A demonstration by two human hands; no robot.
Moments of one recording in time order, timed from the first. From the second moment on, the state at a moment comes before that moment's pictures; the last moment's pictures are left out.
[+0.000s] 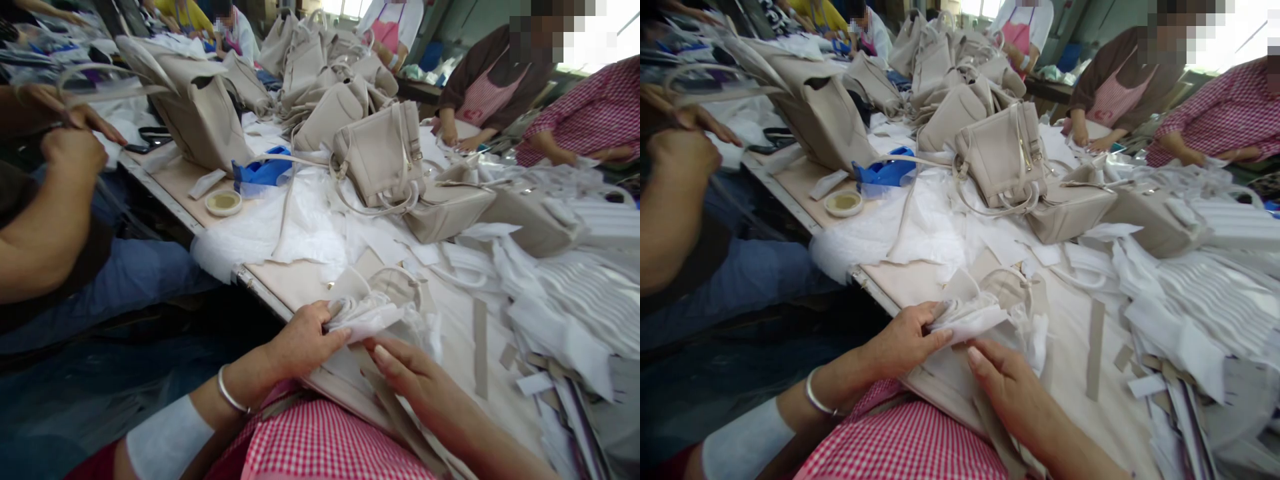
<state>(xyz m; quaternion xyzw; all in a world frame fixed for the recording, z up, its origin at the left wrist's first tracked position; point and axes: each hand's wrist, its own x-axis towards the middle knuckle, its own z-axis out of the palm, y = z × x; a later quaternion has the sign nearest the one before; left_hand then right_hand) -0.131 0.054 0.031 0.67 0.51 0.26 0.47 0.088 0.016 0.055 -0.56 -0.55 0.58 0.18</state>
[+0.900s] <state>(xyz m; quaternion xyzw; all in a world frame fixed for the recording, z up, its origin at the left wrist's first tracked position) -0.132 0.055 0.021 0.57 0.49 0.20 0.63 0.107 0.053 0.049 -0.21 -0.97 -0.06 0.14</state>
